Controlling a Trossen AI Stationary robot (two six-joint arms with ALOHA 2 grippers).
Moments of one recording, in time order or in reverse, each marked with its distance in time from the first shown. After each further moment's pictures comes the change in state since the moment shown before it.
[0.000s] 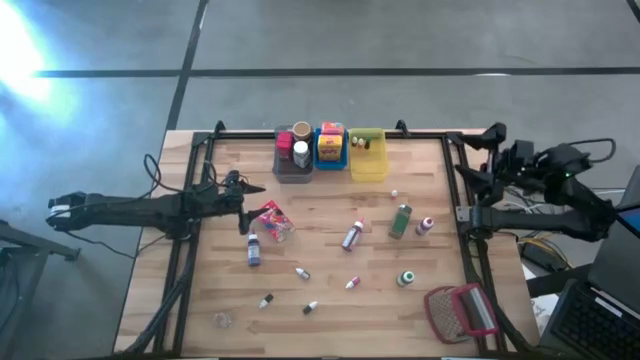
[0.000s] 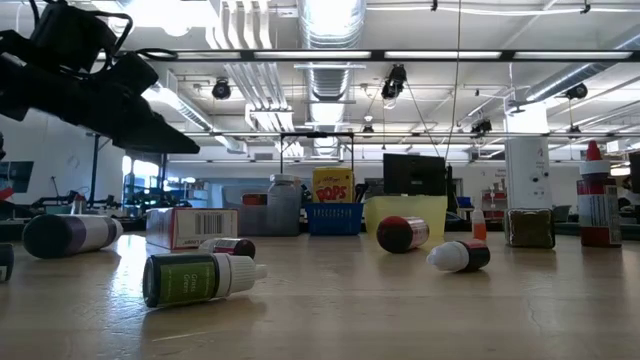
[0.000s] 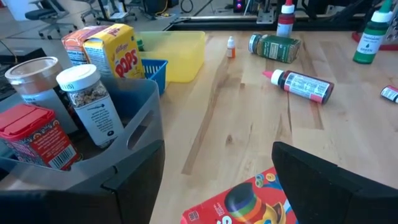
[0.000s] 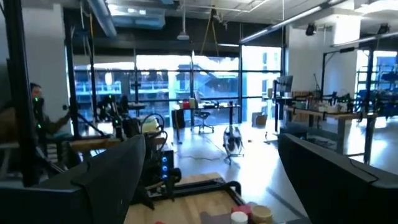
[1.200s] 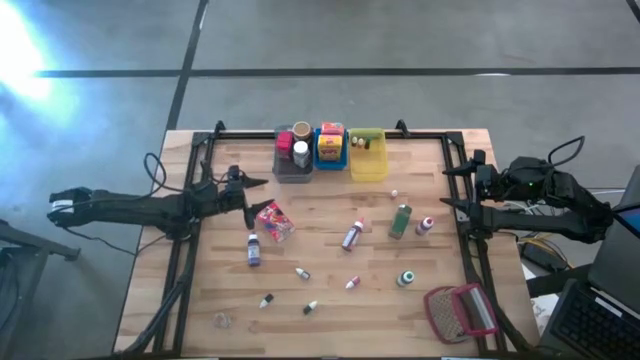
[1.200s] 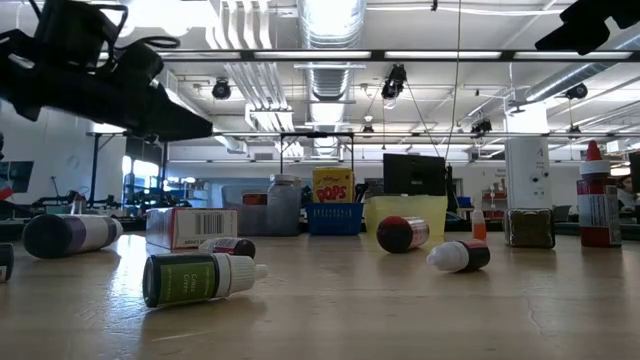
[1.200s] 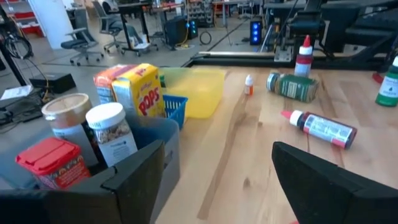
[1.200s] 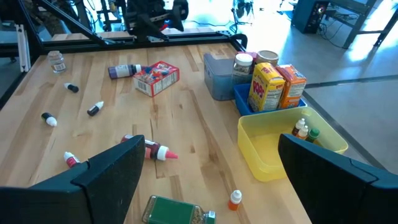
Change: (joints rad) left arm 0.000 0.117 -0.002 0.256 -0.072 0.002; right arm 0.000 -0.060 -0.029 -0.642 -0.029 -0.002
